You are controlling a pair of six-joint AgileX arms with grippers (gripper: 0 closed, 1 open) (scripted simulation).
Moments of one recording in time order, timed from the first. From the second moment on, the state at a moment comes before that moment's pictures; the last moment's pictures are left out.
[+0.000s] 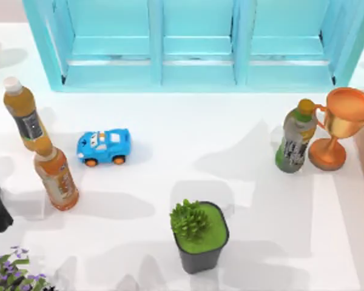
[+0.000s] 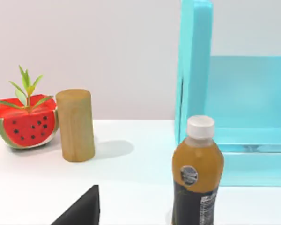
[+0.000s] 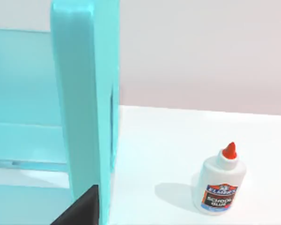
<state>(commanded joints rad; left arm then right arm) 0.00 0.00 0.00 0.00 0.00 0.00 -0.14 1.48 0.80 0.37 -0.13 -0.09</state>
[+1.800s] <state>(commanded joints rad) 0.00 0.00 0.00 0.00 0.00 0.00 -0.21 2.43 1.55 0.38 -0.14 -0.09</state>
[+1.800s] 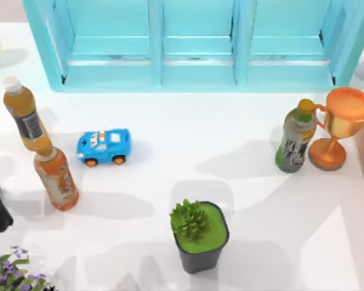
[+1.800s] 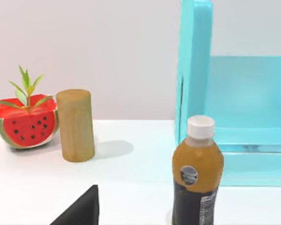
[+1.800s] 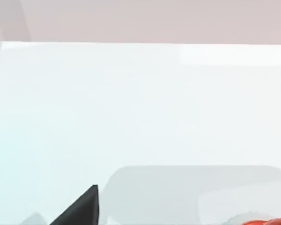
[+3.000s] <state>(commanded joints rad) 0.00 0.00 0.00 0.00 0.00 0.00 -0.19 2.48 1.56 0.42 -0.12 -0.09</state>
